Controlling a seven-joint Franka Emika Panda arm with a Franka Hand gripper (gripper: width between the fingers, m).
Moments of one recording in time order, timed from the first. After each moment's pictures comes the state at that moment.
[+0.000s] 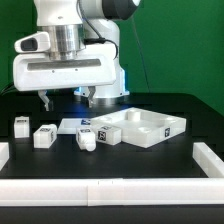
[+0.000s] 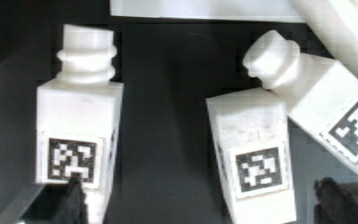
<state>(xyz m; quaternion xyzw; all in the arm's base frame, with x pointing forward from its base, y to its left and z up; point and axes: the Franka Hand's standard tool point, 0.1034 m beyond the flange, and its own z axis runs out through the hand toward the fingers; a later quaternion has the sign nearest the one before) 0.416 -0.096 0.069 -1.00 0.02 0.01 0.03</state>
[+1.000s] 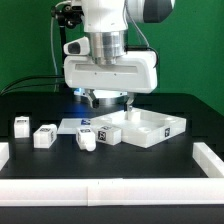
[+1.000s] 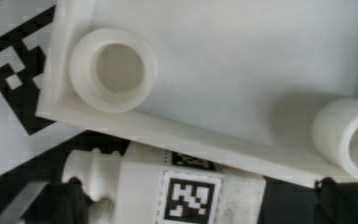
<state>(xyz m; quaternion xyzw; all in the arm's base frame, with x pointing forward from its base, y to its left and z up) 0.395 -0.008 0.060 -0.97 0.25 0.05 0.03</state>
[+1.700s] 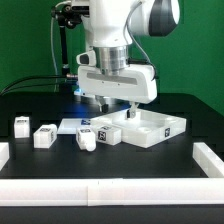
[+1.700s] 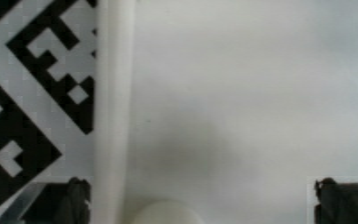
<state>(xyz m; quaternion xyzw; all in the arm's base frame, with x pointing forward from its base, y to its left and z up) 0.337 0.013 0.029 -0.94 0.35 0.06 0.03</state>
